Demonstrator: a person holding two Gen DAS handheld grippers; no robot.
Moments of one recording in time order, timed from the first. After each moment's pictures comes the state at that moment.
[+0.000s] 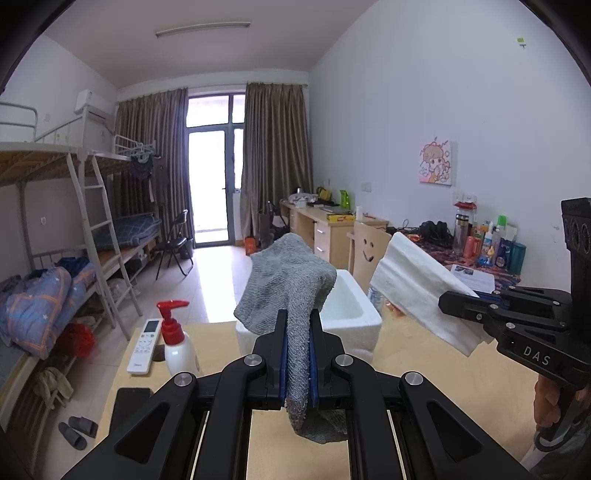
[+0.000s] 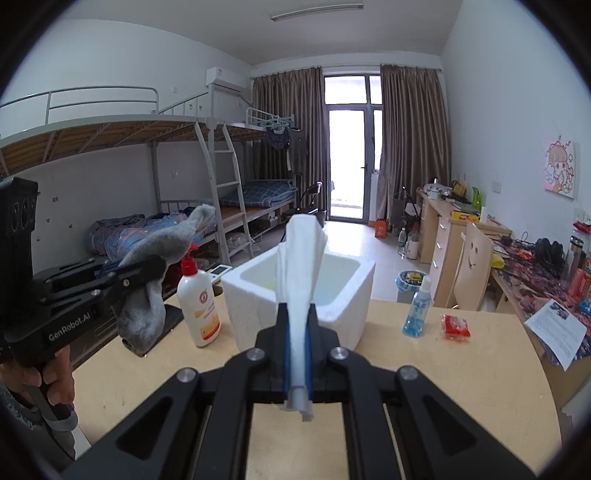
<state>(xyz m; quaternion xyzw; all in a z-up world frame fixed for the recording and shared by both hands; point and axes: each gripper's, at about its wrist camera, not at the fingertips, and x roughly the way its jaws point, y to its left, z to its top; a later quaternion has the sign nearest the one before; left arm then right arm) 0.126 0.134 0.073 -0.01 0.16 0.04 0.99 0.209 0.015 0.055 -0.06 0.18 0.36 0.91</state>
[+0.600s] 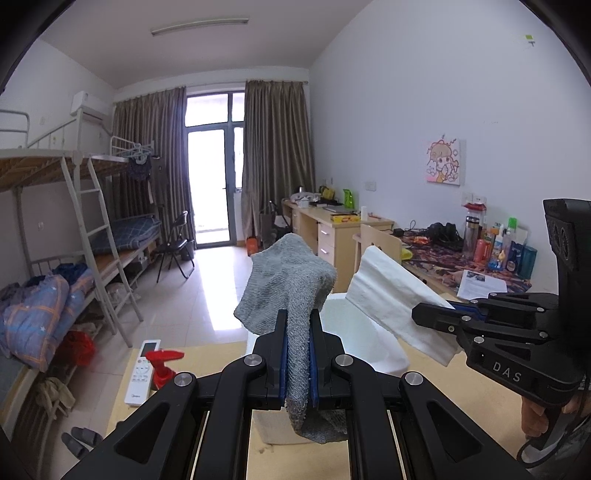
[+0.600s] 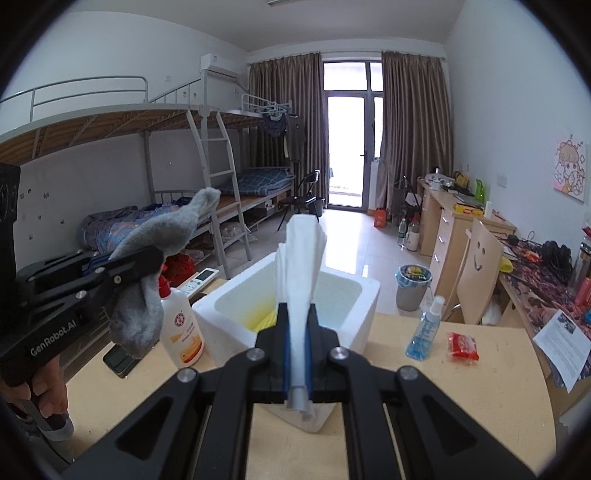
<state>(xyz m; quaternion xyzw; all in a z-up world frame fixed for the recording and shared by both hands) 0.178 0.152 0.086 0.00 0.17 0.04 0.99 0.264 0.058 0.062 -0.08 0.20 0.35 0.91</state>
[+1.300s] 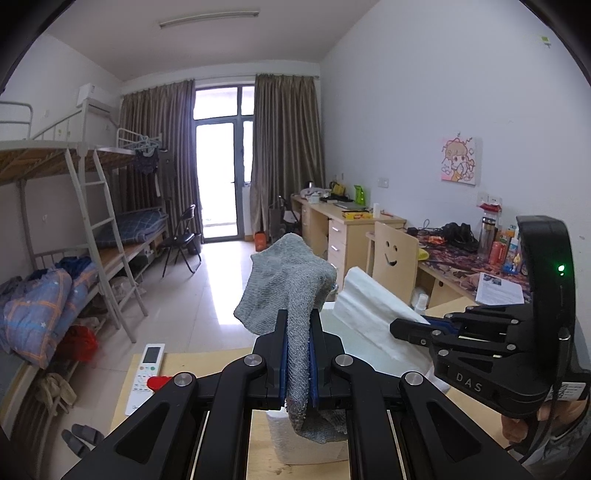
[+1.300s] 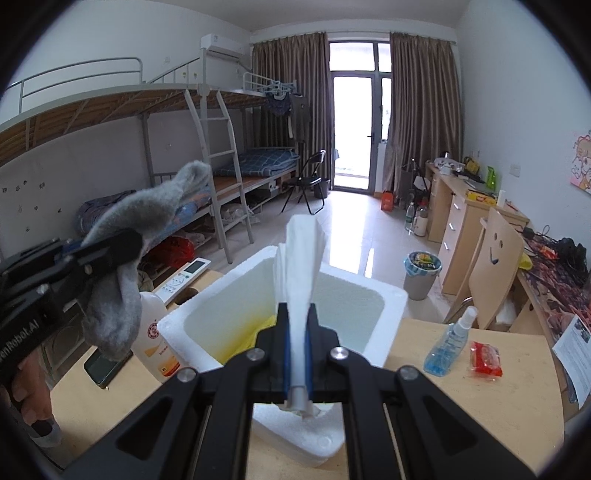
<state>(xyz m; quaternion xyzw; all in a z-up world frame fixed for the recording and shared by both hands) 0.209 0.178 0.081 -0.01 0.18 0.06 0.98 0.320 0.102 0.044 -0.09 0.25 0.36 0.90</state>
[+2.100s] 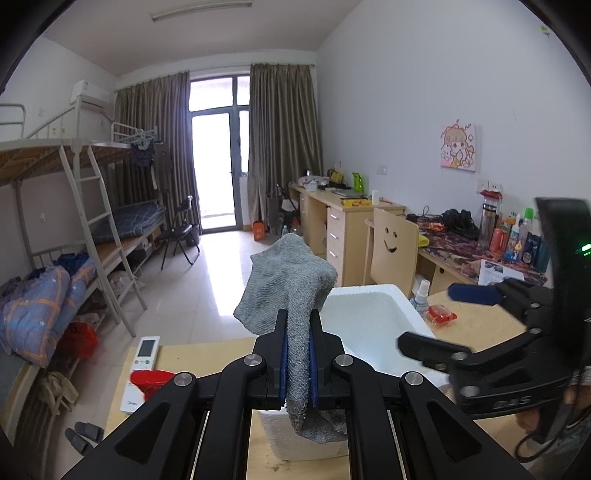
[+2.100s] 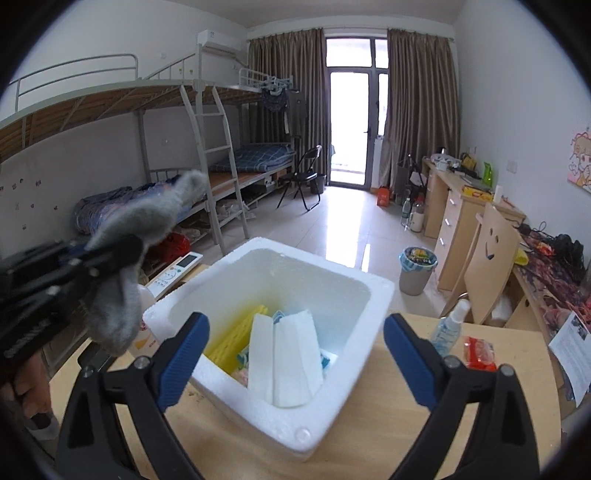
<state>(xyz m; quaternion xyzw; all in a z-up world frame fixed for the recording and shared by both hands) 0.229 0.169 0.076 0.00 0.20 0.05 0.98 0.319 0.085 0.049 -0.09 0.25 0.35 0.90</state>
